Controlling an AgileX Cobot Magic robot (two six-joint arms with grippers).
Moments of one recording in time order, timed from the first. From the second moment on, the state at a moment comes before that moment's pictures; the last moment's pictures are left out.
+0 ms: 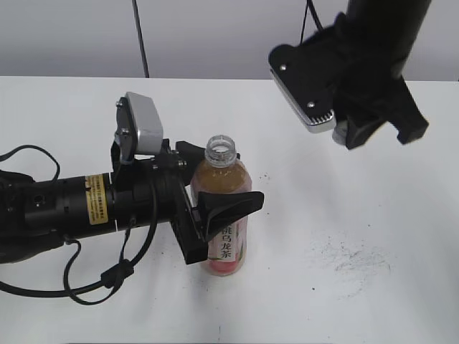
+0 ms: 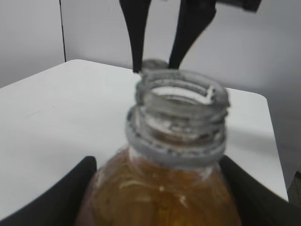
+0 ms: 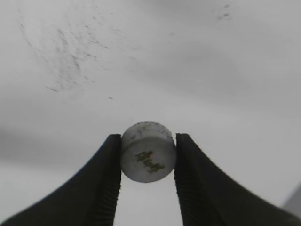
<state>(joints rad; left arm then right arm) -0.52 1.88 -0.60 0.83 -1.17 -0.34 0.59 1.76 -1.48 -0.15 1.22 -1.46</state>
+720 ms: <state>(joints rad) -0.52 1.88 -0.60 0.82 -1.17 -0.34 0.48 2.10 -1.29 0.03 1.10 -0.72</state>
